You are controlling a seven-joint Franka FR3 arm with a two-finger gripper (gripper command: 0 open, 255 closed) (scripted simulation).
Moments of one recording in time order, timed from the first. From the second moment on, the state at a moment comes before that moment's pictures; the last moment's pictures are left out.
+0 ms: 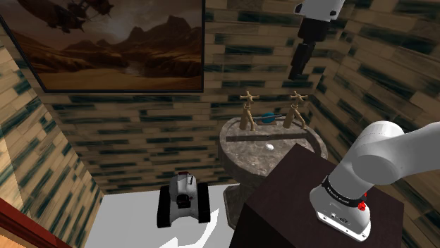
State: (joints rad) arm 0.00 -0.76 0.01 -2.26 0.10 1.49 -0.14
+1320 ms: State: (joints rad) arm -0.05 -0.56 -0.24 -2.57 -0.16 1.99 -0.60
